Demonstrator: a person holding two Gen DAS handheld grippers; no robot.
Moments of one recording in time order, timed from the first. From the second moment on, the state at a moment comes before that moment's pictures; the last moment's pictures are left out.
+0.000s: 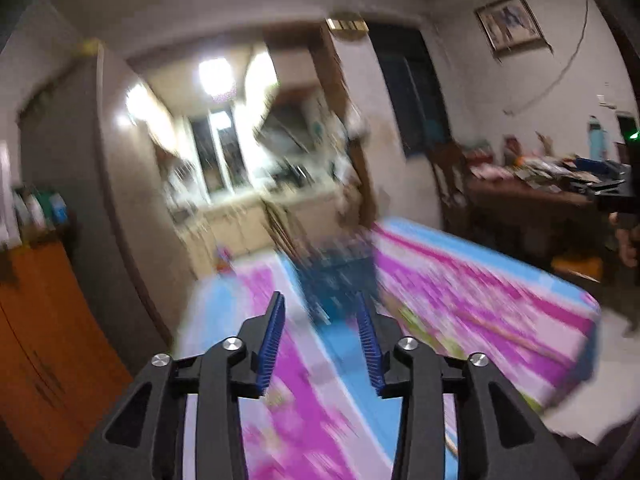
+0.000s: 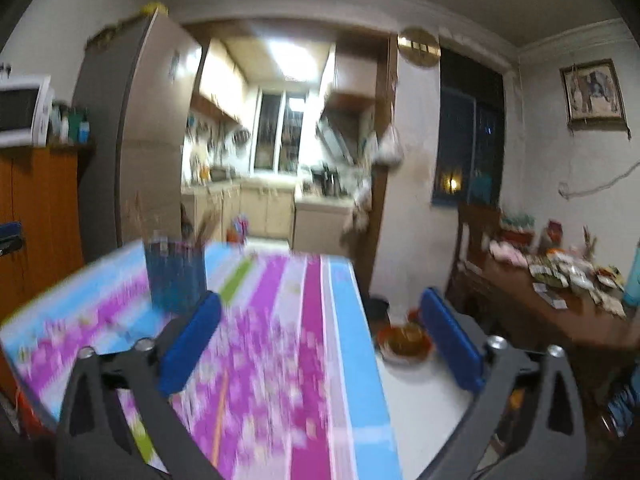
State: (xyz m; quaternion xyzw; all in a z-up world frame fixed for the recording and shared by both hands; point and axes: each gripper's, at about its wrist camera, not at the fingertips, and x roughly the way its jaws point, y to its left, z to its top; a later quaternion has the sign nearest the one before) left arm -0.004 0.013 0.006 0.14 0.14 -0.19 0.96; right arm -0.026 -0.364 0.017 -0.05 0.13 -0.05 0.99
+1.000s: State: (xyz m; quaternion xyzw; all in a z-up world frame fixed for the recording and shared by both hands) left arm -0.035 -0.057 -0.160 0.14 0.24 -0.20 0.94; right arm -0.053 -0.296 -0.159 -0.05 0.28 0.04 0.96
